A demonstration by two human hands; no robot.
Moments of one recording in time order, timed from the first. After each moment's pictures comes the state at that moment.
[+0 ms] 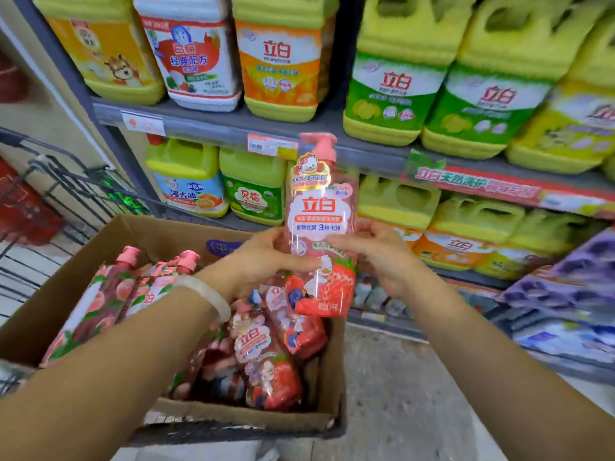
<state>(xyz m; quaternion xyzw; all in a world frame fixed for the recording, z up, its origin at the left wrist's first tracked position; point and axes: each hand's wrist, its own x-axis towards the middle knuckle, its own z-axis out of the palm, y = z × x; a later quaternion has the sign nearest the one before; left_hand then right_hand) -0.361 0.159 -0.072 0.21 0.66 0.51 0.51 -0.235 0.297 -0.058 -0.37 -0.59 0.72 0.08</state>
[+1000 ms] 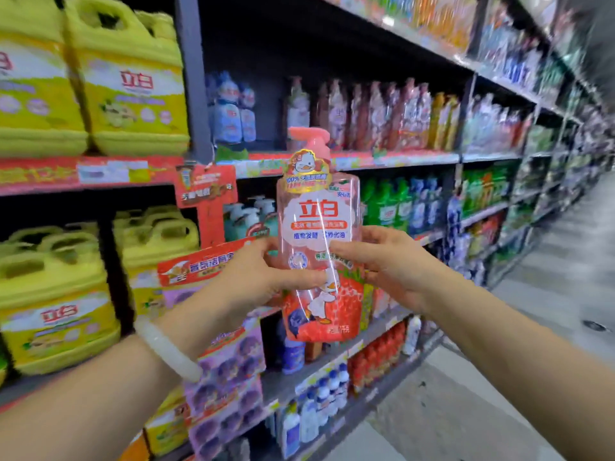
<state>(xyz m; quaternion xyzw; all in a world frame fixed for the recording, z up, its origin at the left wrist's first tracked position) 0.153 0.501 0.169 0.61 0.46 0.45 0.46 0.341 0.511 0.181 -0.42 -0.59 0.50 0.48</state>
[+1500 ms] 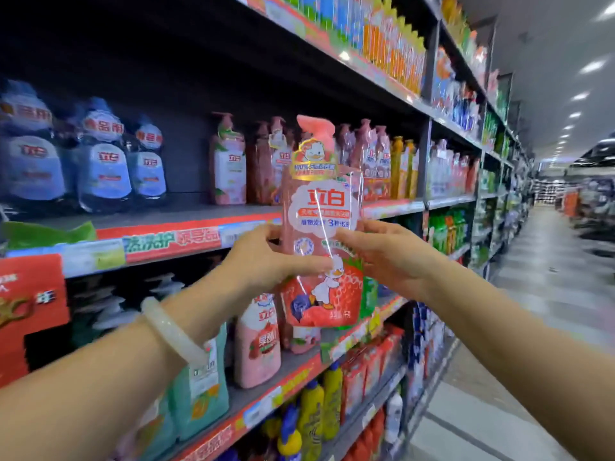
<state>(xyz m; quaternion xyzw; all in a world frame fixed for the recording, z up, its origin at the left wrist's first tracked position) 0.284 0.771 0.247 0.67 0.41 0.47 0.40 0.468 0.759 0.254 -0.40 -0.59 0.46 0.53</state>
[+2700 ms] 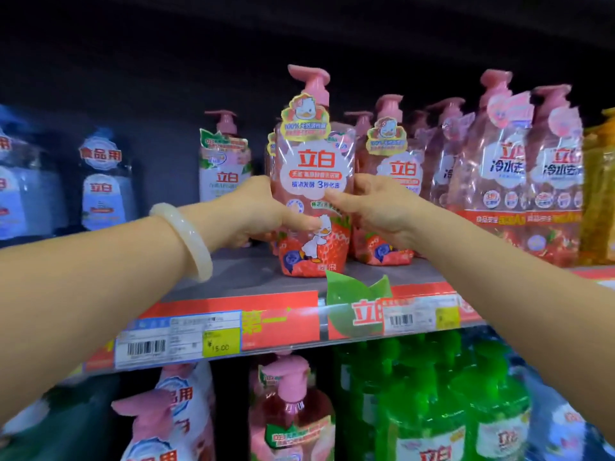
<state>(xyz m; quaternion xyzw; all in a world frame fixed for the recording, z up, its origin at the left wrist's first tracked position) 0.398 1.115 0.352 0.60 0.59 0.50 0.19 0.552 1.199 0.351 -0.24 -0.76 0.40 0.44</state>
